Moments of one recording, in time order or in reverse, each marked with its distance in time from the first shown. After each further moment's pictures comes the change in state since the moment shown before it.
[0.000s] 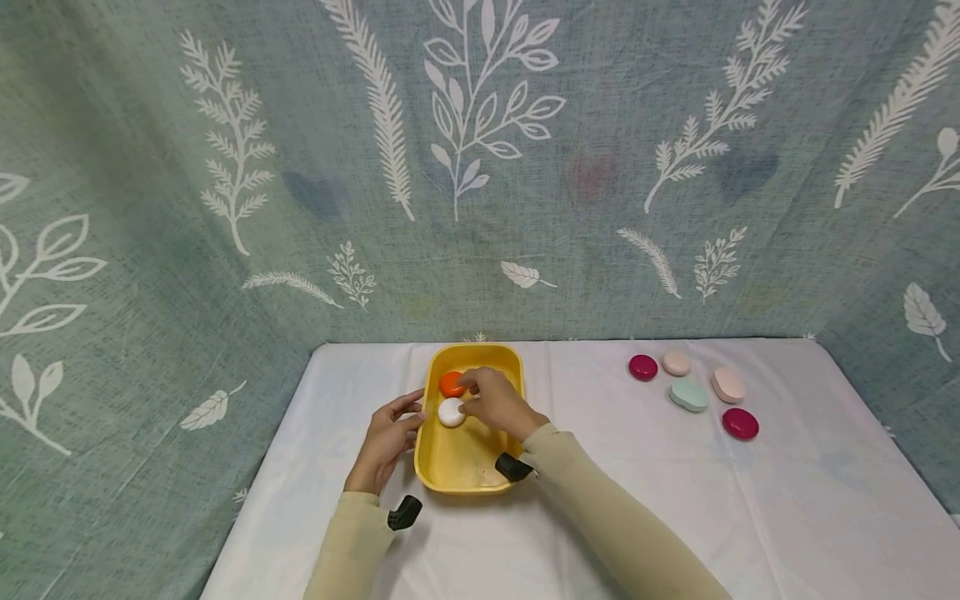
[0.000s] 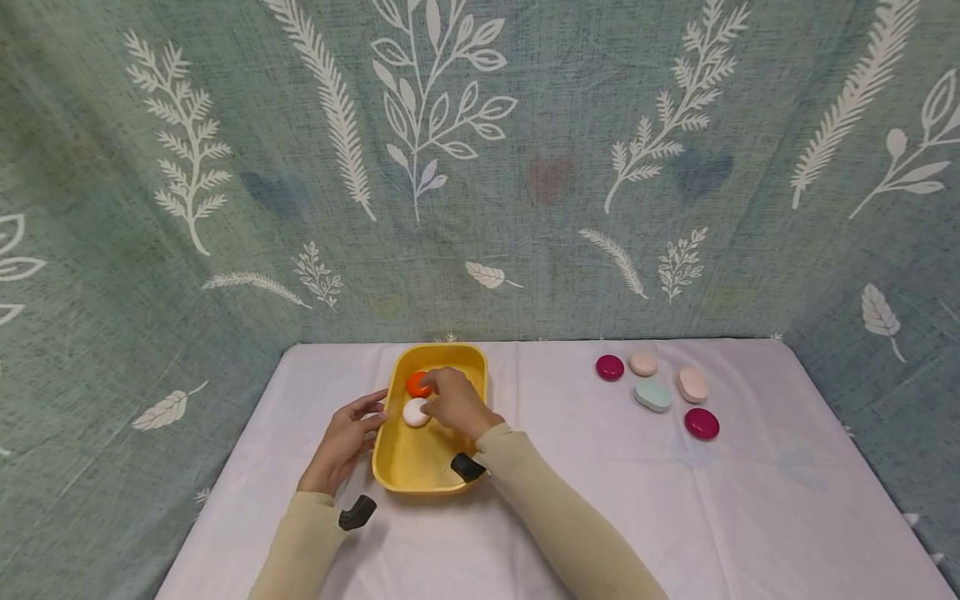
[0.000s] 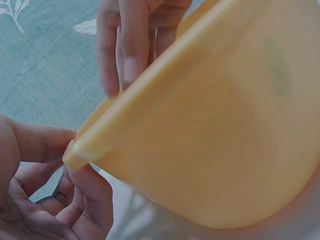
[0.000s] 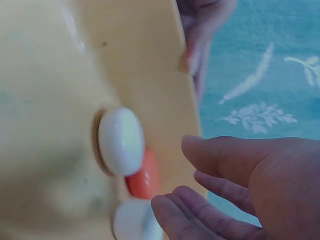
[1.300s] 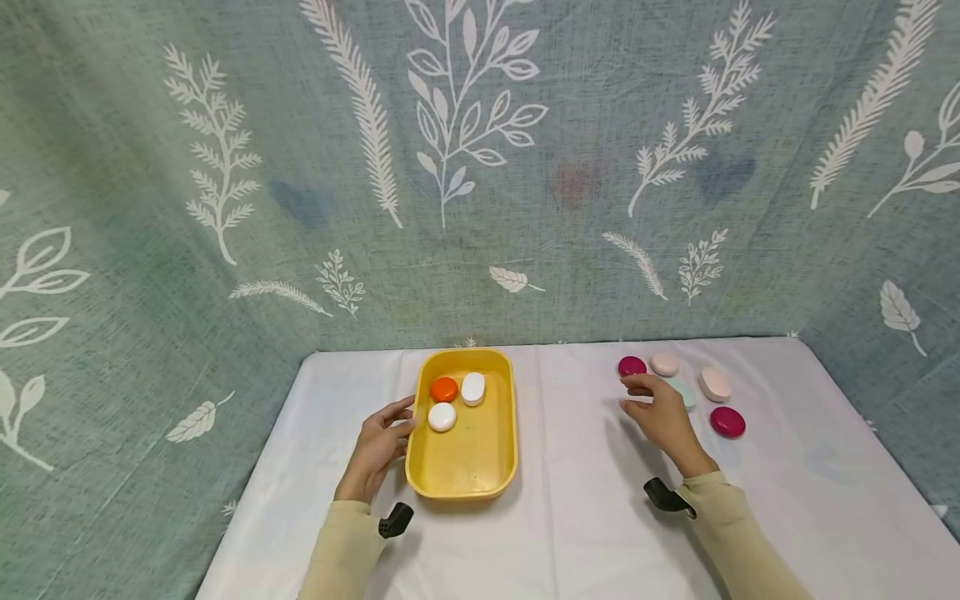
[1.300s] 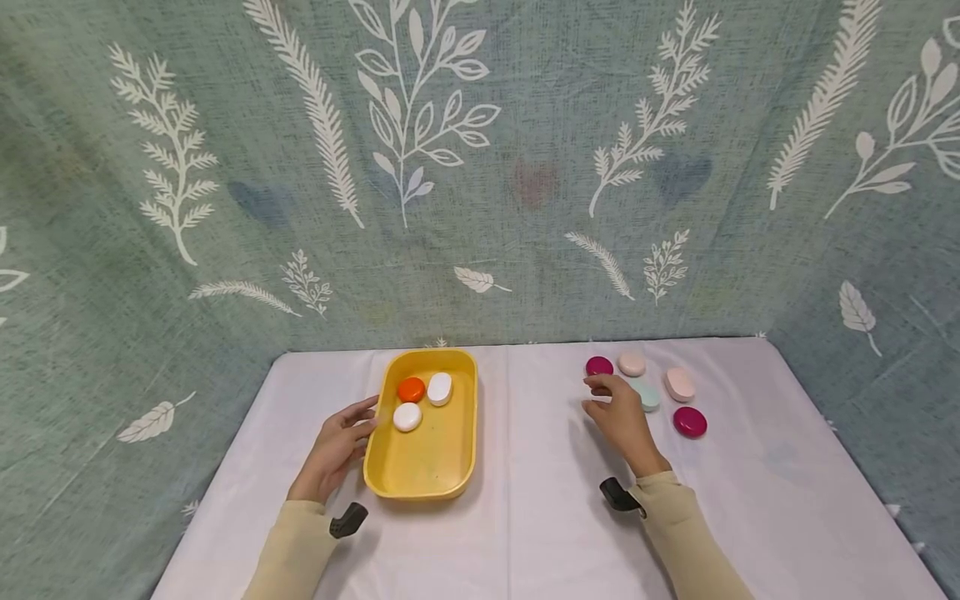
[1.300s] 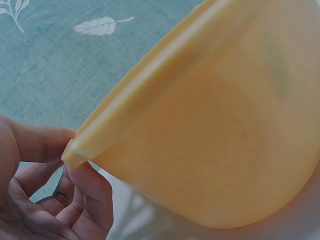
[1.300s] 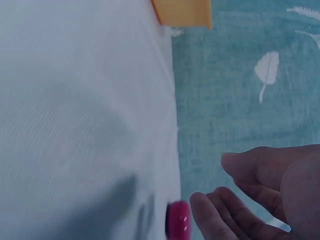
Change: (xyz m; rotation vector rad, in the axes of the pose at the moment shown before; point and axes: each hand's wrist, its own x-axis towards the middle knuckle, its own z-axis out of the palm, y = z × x) left_hand -0.003 0.000 -0.001 -0.008 -0.008 -0.006; right_hand -0.142 0.136 -0.130 0.004 0.523 0.100
